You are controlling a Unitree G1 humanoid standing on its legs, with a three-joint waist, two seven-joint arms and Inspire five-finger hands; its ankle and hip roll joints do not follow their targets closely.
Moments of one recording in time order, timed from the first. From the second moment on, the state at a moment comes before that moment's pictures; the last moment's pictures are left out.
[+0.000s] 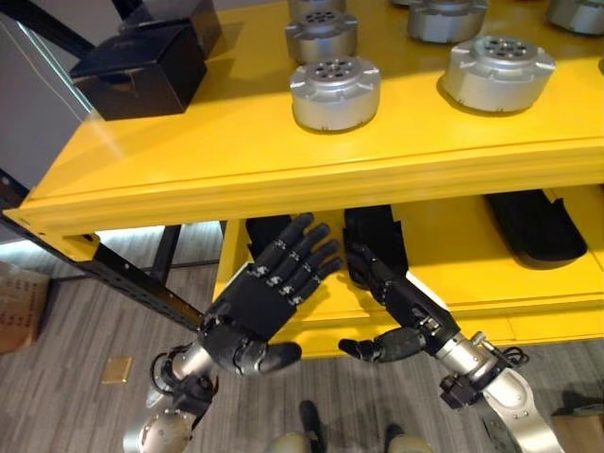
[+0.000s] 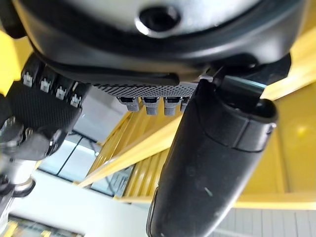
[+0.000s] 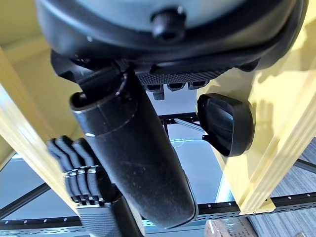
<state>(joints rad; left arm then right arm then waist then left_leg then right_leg) 0.21 0.42 -0.01 -0.27 -1.12 0.04 -0.99 0.20 -0.45 0.16 -0.27 0.32 -0.17 0.45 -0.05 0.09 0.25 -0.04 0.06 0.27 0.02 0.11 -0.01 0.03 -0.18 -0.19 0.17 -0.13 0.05</state>
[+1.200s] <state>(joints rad) 0.19 0.56 -0.04 -0.30 -1.02 -0.04 -0.90 0.11 -0.46 0.13 -0.30 -0.07 -0.25 -0.28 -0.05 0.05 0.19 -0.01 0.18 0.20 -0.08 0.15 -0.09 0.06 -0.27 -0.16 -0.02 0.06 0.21</state>
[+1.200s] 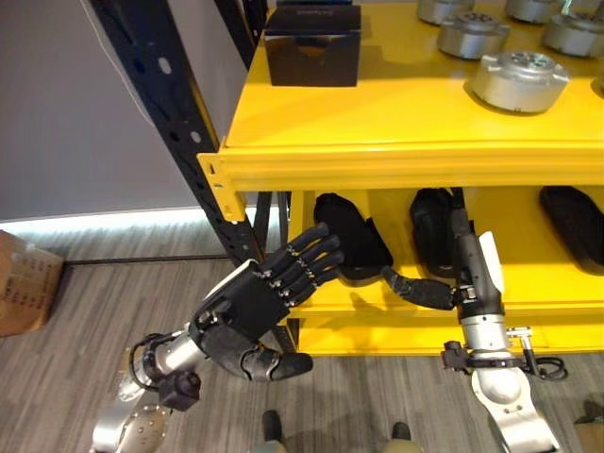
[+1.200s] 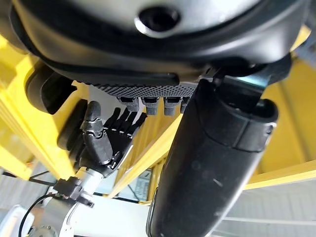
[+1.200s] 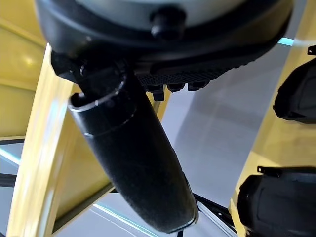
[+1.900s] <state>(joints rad) 0.23 0.52 -0.08 -0.32 -1.02 -0.04 -0.79 0.03 -0.49 0.30 -0.18 -0.01 -0.21 -0.15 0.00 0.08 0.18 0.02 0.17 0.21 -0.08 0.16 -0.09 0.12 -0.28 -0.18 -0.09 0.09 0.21</state>
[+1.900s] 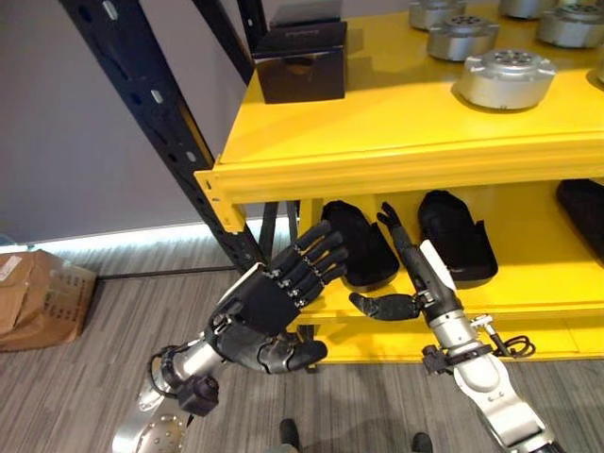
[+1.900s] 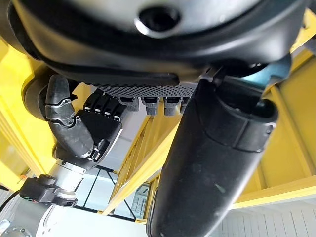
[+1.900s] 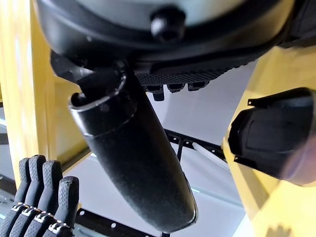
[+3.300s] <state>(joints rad) 0.25 0.49 -0.08 -0.32 -1.02 0.00 -0.80 -0.01 -0.41 0.30 0.13 -0.19 -0.15 -0.45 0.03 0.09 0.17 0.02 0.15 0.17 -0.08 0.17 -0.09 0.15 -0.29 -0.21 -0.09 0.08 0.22</state>
